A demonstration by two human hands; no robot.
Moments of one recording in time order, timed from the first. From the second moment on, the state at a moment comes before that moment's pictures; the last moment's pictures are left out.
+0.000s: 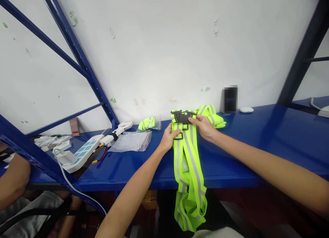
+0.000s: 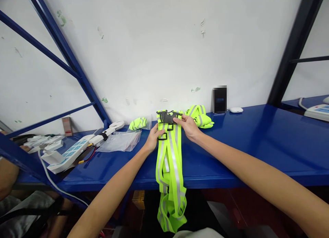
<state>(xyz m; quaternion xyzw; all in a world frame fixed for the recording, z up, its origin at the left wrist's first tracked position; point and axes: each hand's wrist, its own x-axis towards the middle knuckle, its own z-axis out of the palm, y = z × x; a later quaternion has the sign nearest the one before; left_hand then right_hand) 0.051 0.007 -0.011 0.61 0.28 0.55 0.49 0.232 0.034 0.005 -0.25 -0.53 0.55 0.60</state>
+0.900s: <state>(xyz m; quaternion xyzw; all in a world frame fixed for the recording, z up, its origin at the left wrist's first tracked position) 0.050 0.015 -0.019 0.59 0.34 0.54 0.49 0.235 0.015 0.009 -0.30 -0.73 0.27 0.55</state>
